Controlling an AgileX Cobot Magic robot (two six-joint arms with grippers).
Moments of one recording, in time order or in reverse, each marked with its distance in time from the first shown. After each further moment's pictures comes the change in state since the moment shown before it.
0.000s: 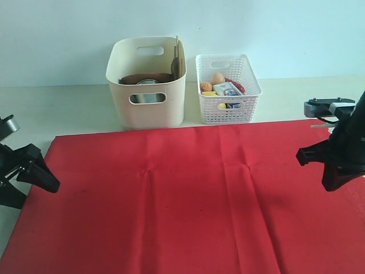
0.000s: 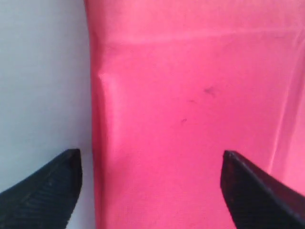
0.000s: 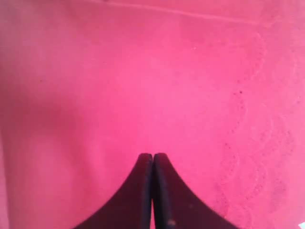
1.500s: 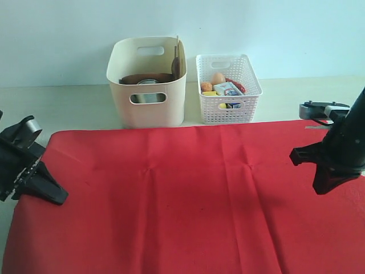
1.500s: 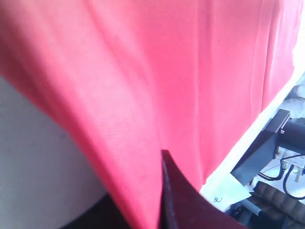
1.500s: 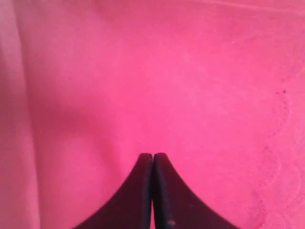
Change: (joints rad) left arm -0.034 0.052 -0.019 -0.133 0.244 0.207; right arm -0.001 0.021 0.000 0.098 0.015 -0.052
